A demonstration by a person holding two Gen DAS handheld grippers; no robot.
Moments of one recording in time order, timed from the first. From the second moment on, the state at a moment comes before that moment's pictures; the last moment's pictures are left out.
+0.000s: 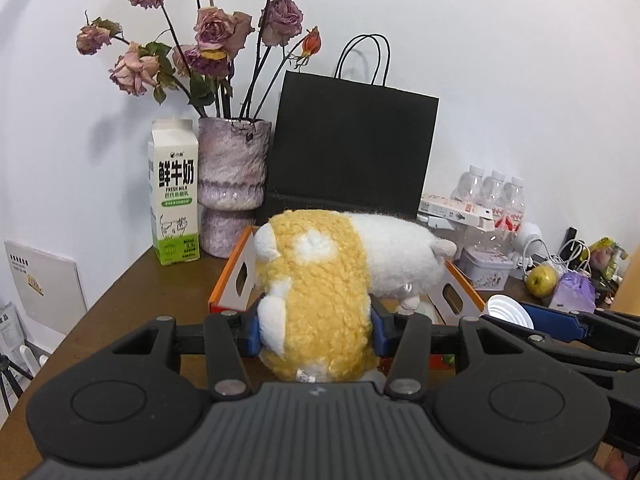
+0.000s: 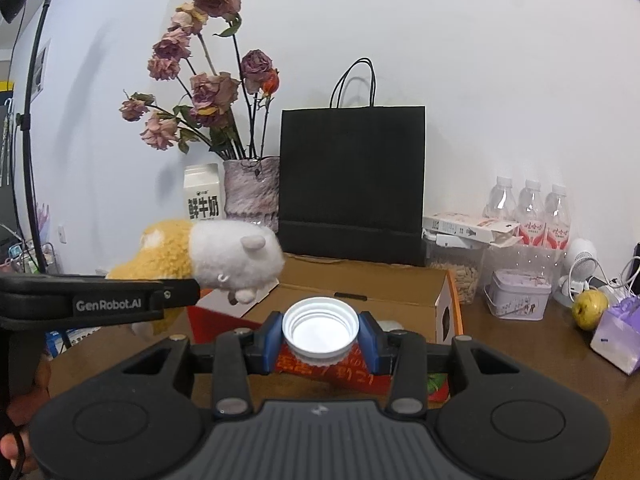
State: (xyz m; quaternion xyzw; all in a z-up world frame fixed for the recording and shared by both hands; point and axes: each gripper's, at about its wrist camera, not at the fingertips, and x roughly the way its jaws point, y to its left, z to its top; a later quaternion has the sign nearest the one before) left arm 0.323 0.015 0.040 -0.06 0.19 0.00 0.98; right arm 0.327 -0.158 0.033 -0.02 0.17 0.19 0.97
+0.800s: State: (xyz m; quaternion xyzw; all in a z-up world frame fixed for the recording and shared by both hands) left arm 0.405 0.008 0.052 -0.07 0.17 0.03 0.98; right arm 0.415 -0.153 0.040 -0.02 0.17 0.19 0.97
